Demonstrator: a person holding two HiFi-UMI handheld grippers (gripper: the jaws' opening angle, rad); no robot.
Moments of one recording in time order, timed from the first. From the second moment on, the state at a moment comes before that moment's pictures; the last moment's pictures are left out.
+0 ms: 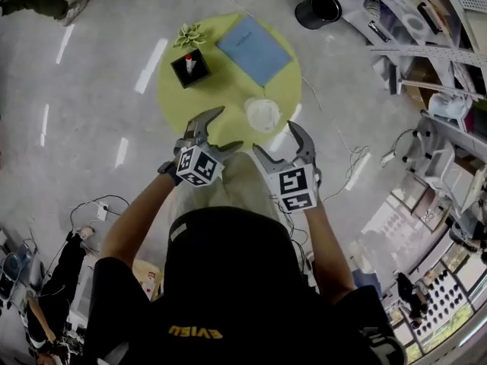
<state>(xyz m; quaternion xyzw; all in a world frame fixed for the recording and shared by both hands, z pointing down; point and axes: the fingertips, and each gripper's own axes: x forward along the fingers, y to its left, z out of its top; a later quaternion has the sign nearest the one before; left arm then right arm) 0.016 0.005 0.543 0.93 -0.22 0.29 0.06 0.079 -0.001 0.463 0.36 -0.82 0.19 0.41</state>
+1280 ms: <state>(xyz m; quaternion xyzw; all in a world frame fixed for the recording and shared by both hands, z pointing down) 0.085 -0.032 0.637 0.97 -0.01 0.24 0.00 0.058 -0.039 0.531 0.19 -0.83 0.10 0.52</state>
